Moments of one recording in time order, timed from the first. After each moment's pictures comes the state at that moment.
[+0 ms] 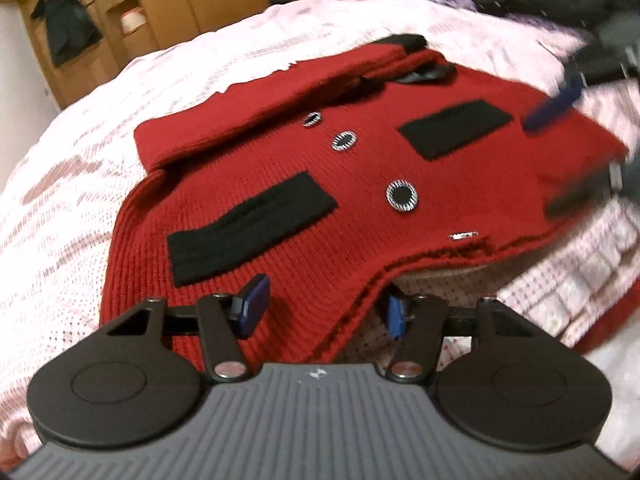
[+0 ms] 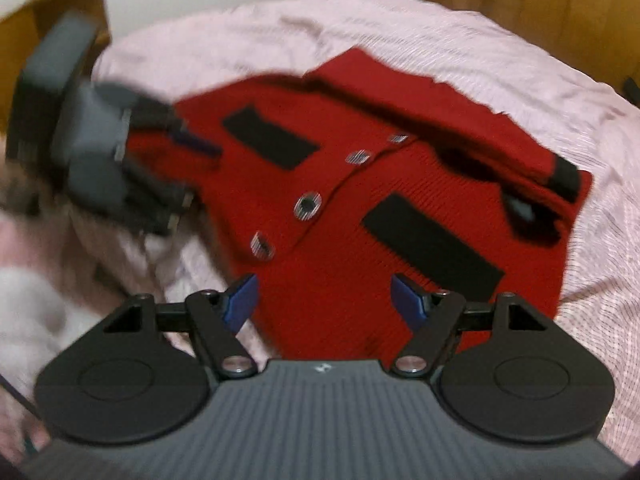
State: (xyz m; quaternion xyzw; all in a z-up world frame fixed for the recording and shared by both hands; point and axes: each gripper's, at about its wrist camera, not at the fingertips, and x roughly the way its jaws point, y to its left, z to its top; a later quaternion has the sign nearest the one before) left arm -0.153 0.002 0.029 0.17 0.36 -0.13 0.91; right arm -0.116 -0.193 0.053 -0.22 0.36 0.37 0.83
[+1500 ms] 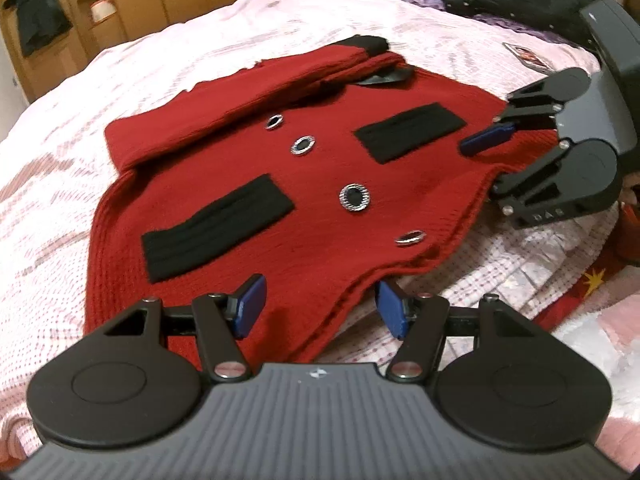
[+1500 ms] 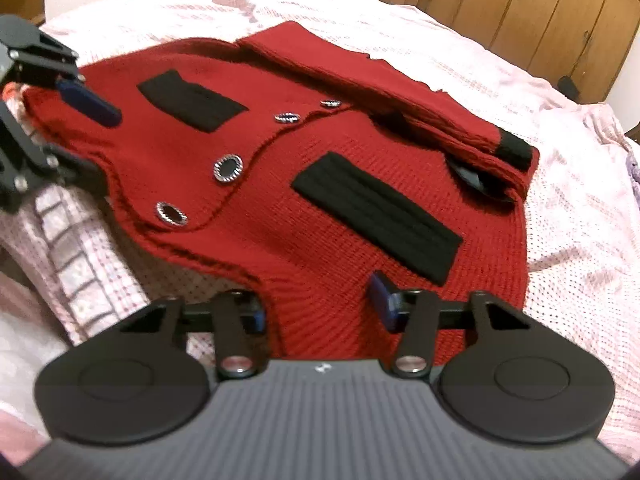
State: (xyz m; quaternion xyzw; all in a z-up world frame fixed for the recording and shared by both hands) left arm -0.168 -0.005 0.048 0.16 0.38 -0.19 0.89; right arm -0.104 -0.198 0.020 -0.22 0.34 0.27 0.88
